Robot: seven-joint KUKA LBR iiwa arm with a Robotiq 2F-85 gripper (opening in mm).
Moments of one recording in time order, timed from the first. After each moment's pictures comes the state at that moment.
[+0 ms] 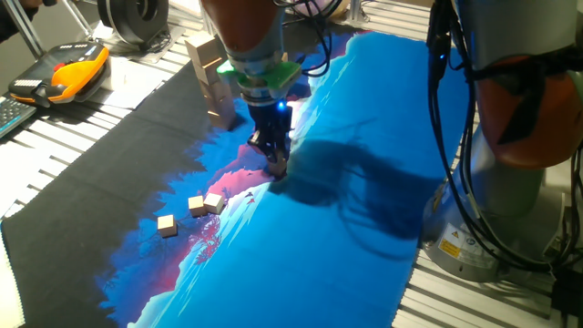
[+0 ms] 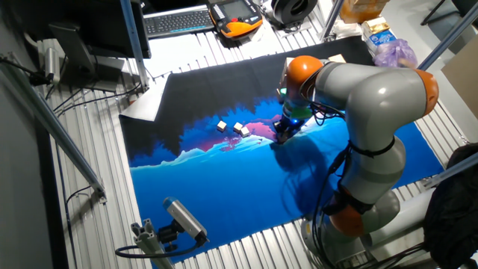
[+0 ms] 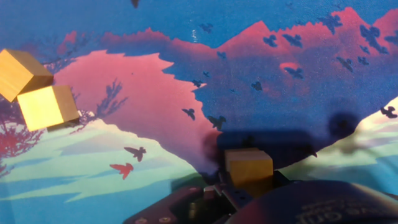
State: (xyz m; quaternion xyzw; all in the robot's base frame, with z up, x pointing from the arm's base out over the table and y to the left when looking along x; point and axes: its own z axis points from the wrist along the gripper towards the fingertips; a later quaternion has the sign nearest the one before) arm 0.431 0.016 0.068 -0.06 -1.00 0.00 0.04
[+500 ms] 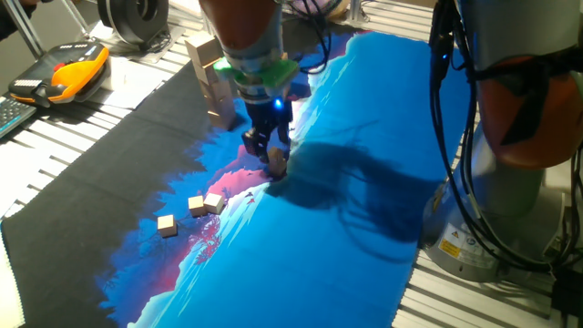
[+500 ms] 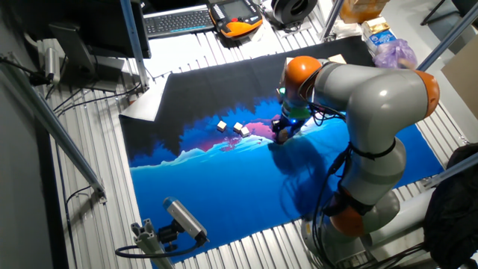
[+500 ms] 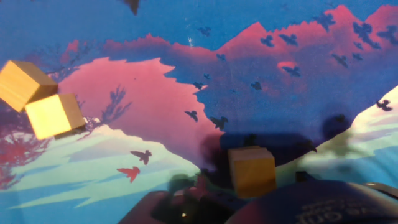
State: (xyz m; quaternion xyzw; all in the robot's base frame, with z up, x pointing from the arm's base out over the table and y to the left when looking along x) arm 0.437 0.019 0.085 -0.08 -1.00 0.00 0.05
